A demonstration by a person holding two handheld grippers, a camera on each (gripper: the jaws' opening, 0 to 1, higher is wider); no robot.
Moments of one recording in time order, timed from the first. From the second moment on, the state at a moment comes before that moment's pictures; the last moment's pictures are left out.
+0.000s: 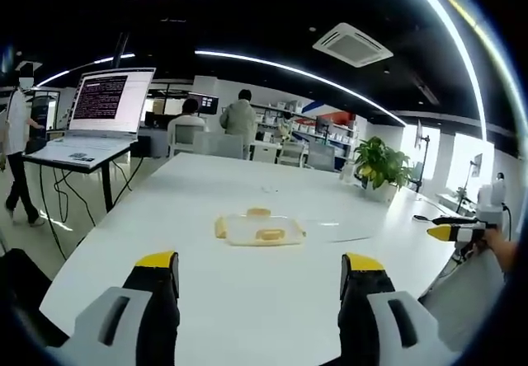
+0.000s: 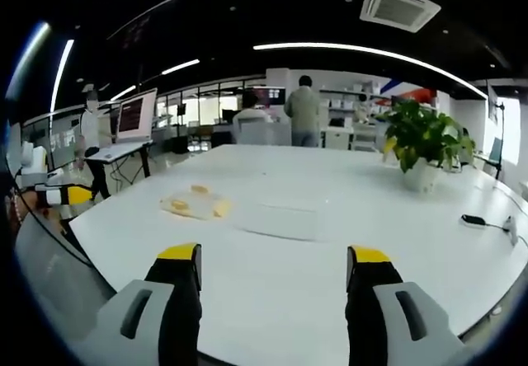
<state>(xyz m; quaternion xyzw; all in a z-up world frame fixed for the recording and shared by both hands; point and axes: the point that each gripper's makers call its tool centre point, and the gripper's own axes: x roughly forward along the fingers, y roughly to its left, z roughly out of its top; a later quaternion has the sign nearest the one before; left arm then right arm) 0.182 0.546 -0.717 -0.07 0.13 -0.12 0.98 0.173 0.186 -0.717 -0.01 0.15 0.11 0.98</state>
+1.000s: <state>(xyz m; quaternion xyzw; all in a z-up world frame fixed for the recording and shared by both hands) 0.181 0.549 -0.719 -0.07 0.14 -0.10 0.98 0.175 0.181 -0.714 -0.01 0.14 0.10 0.98</state>
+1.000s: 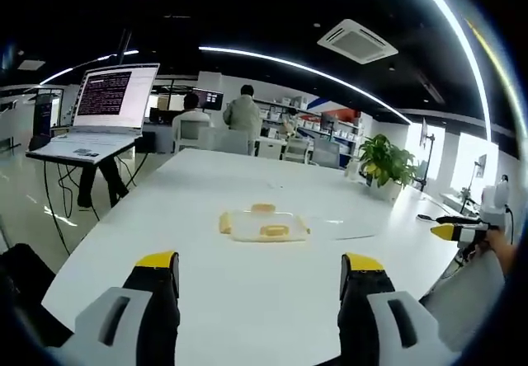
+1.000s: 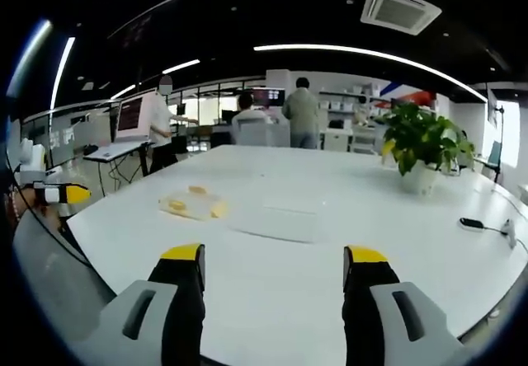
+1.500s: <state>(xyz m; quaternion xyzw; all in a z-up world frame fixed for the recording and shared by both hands) 0.180 0.540 -0.721 -0.07 0.15 -0.12 0.98 0.178 0.182 -0.715 -0.01 0.14 0.11 0.98</state>
